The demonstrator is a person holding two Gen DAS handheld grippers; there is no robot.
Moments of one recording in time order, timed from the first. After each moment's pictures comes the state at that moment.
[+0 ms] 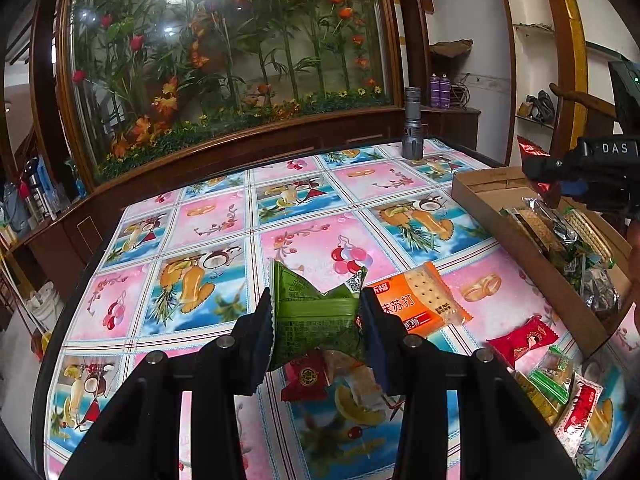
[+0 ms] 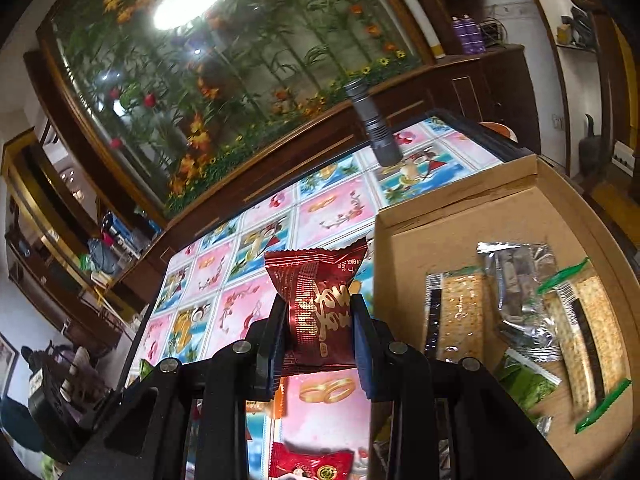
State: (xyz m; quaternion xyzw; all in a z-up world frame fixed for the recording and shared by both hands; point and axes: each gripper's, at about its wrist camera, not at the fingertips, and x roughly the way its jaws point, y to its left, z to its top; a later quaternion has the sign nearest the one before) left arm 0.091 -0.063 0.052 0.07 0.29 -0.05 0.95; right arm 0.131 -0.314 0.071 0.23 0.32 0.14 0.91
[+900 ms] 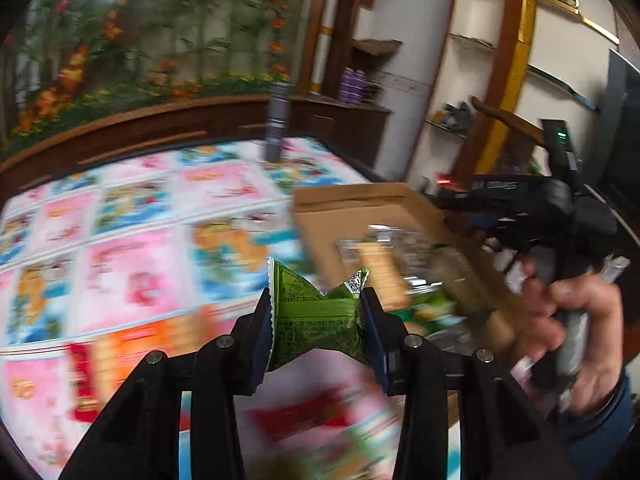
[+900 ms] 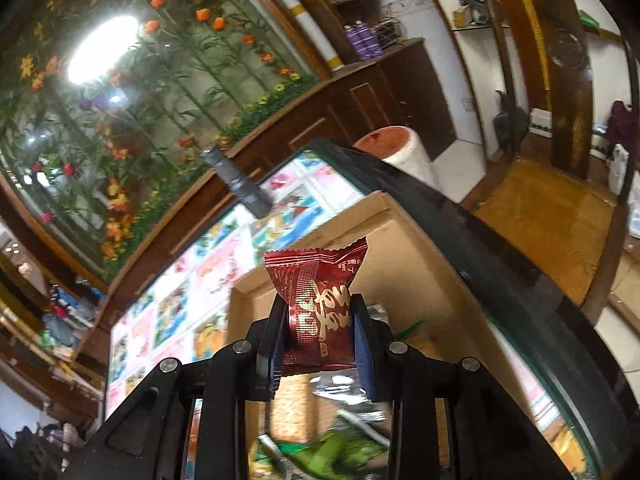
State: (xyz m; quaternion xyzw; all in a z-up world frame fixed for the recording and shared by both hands) left arm 0.117 -0.197 0.073 -0.01 0.34 -0.23 0.91; right arm 0.141 -0.437 0.071 0.29 0.33 -0.01 0.90
